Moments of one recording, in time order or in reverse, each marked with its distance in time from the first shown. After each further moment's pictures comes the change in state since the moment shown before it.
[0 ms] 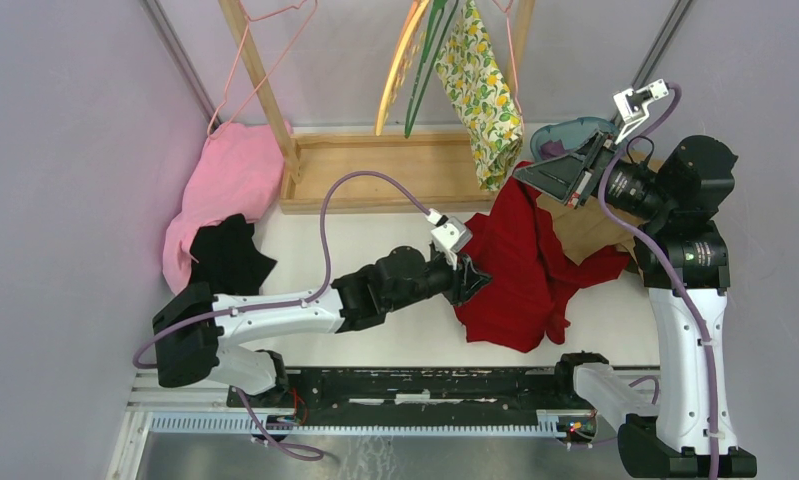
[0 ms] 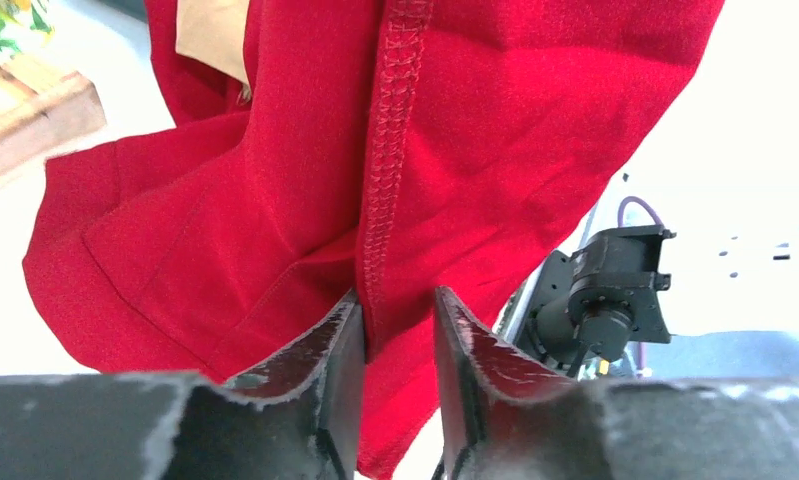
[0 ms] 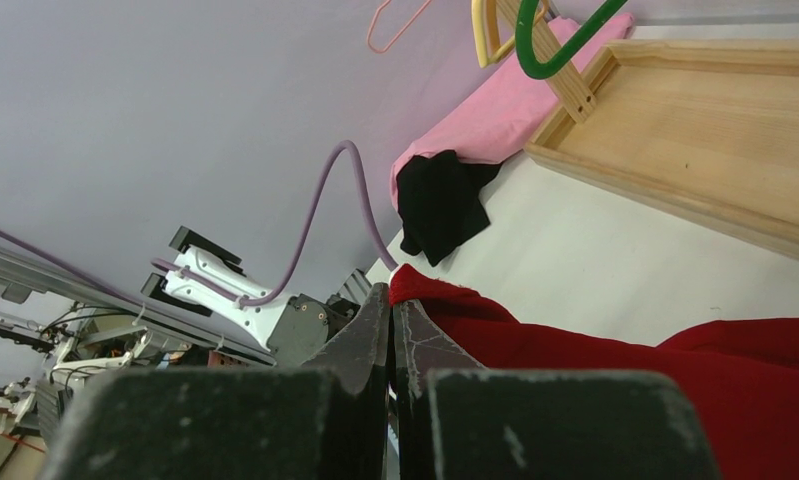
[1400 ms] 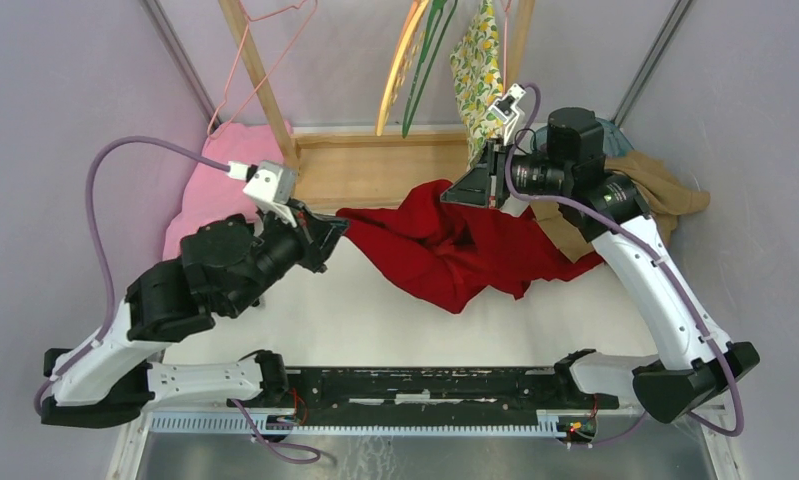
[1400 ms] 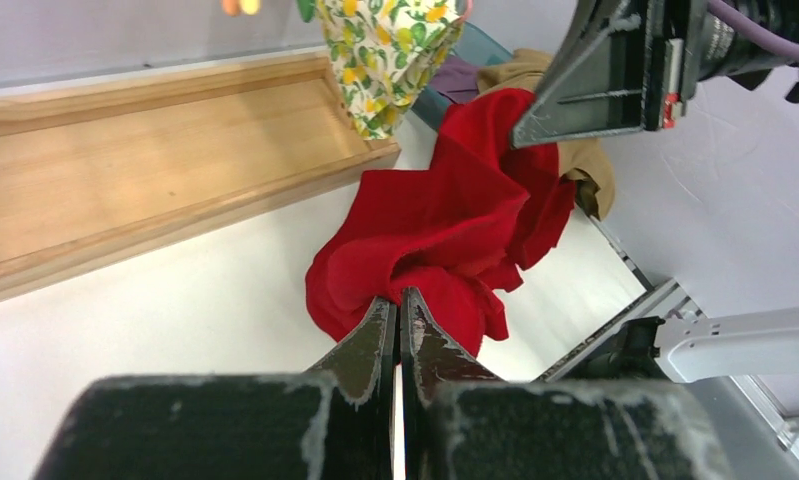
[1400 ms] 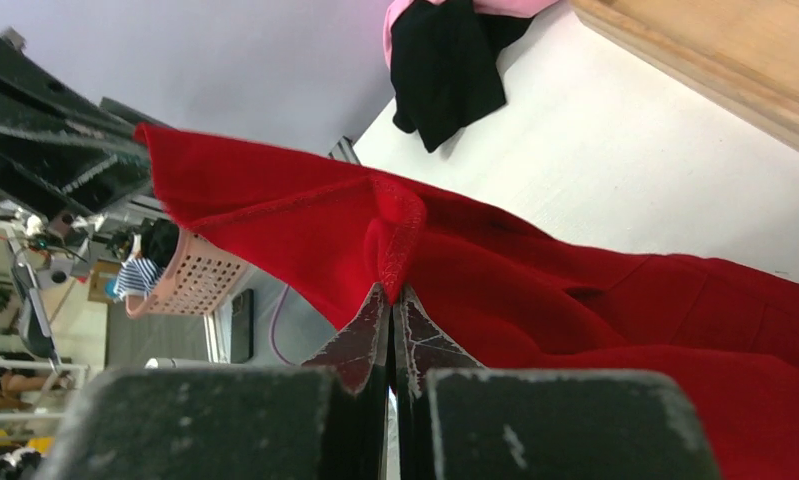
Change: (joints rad) left arm -0.004 -0.525 0.532 -1.077 -0.467 -0.066; right arm 0.392 0.285 0.045 -0.110 0.133 -0.241
